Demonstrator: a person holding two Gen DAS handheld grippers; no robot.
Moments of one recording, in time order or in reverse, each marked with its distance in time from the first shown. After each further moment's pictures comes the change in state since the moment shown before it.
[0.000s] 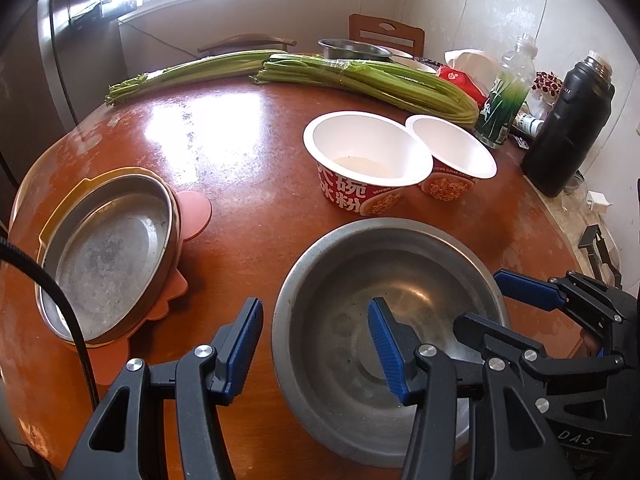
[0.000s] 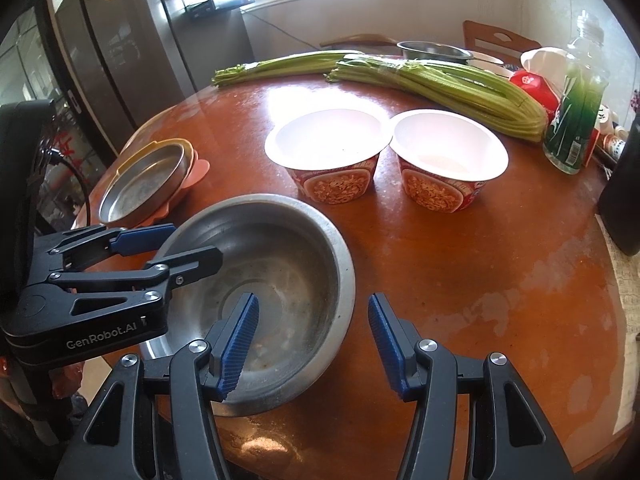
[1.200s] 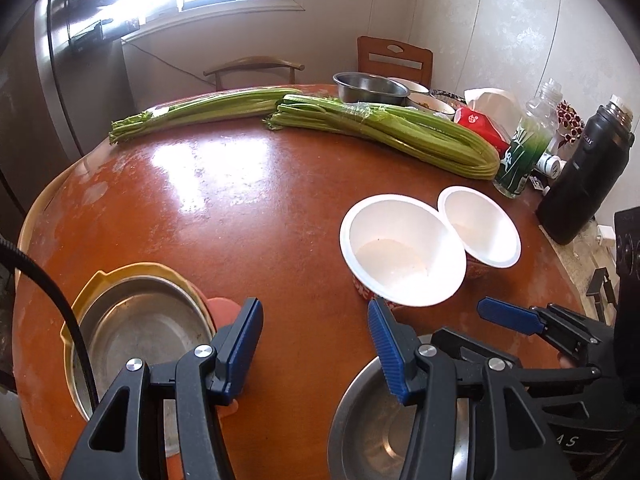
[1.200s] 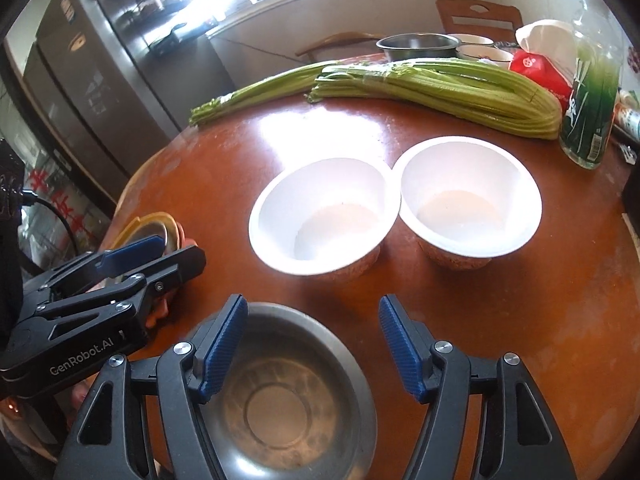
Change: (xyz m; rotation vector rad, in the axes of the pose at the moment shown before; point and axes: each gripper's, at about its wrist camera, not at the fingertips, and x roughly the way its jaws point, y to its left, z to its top) left arm 0.001 0.024 0.078 0.004 -0.056 0.010; right arm 0.030 -0.015 0.067 0.209 -0.029 0.075
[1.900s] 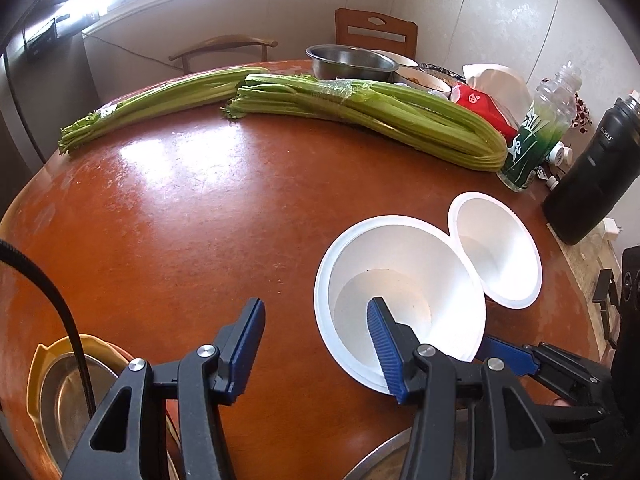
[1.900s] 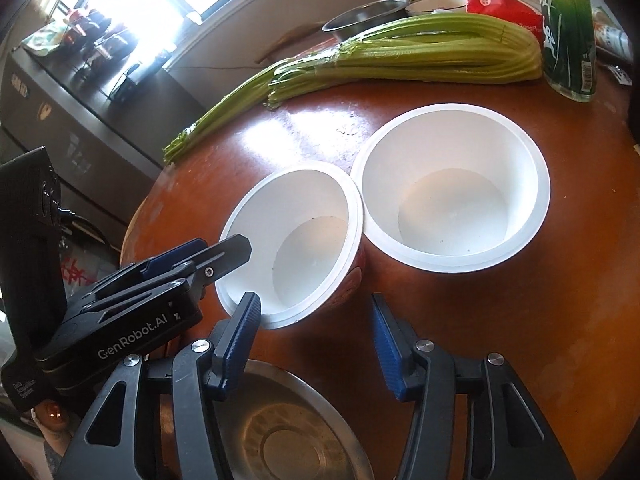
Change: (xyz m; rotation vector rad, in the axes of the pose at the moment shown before) left arm 0.067 -0.014 0.039 0.061 0.094 -0.057; right arm 0.021 -0.035 0.012 0.228 0.029 0.052
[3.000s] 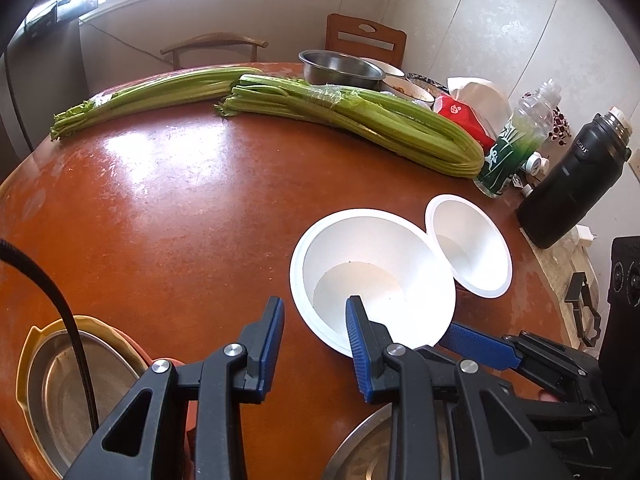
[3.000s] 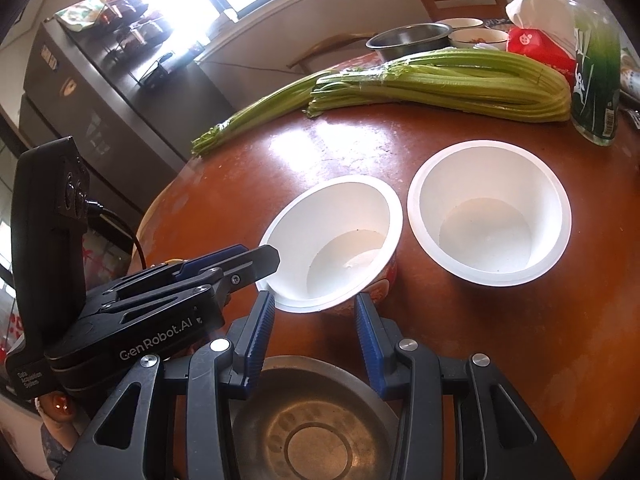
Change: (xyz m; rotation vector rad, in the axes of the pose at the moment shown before) left arm -0.017 0.012 -0.008 -0.035 -0.004 -0.105; right arm -0.004 0.029 0.004 -0.107 -0.037 0.020
